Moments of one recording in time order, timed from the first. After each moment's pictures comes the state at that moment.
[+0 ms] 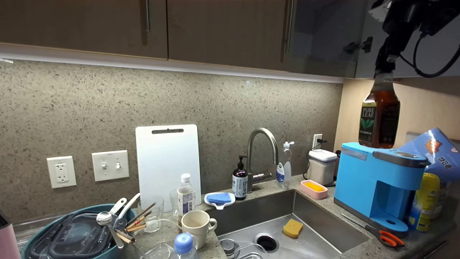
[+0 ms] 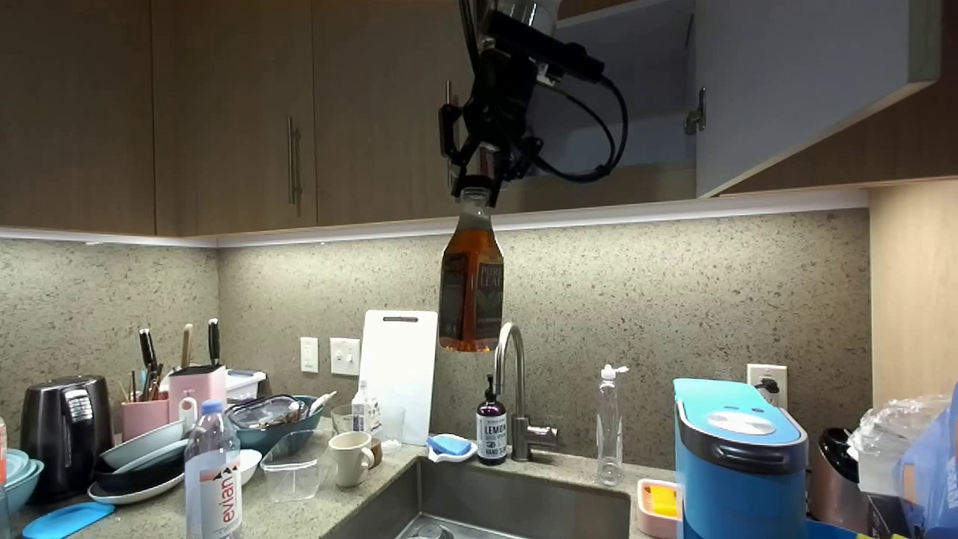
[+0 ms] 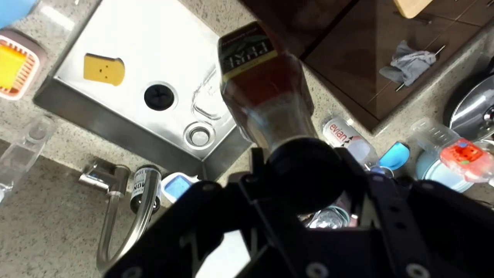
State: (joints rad) arm -0.16 -0.16 -0.18 -1.66 0.27 1.41 -1.03
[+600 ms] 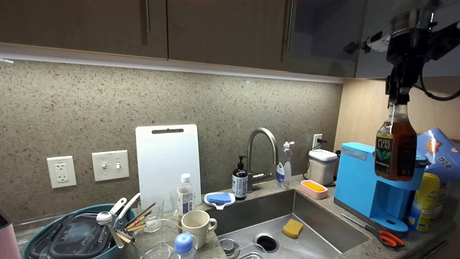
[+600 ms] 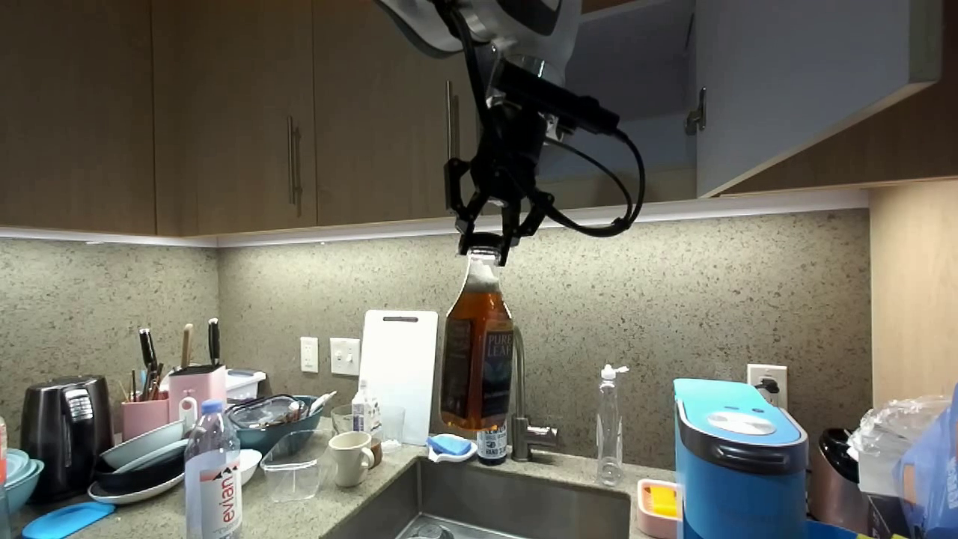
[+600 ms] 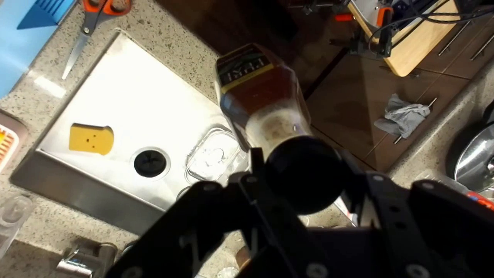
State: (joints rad) arm -0.16 -0.17 -0.18 -1.84 0.15 1.45 -1.05
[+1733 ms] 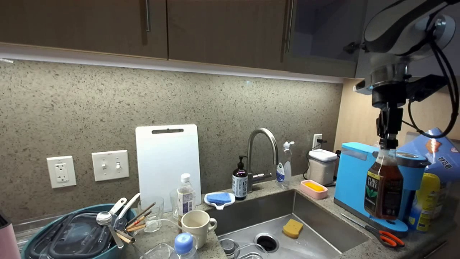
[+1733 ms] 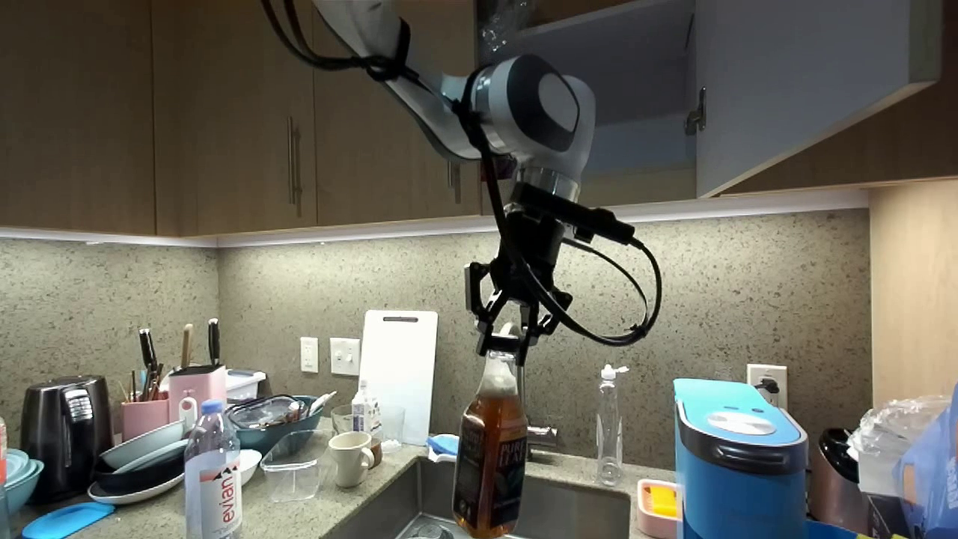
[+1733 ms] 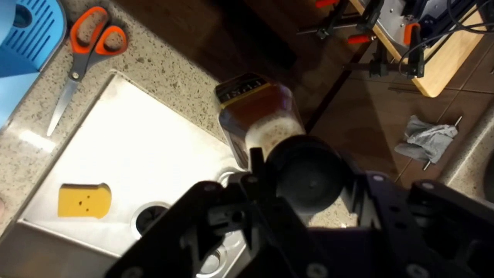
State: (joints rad) arm -0.16 -0.03 -0.18 -1.97 0.10 1.63 -1.02
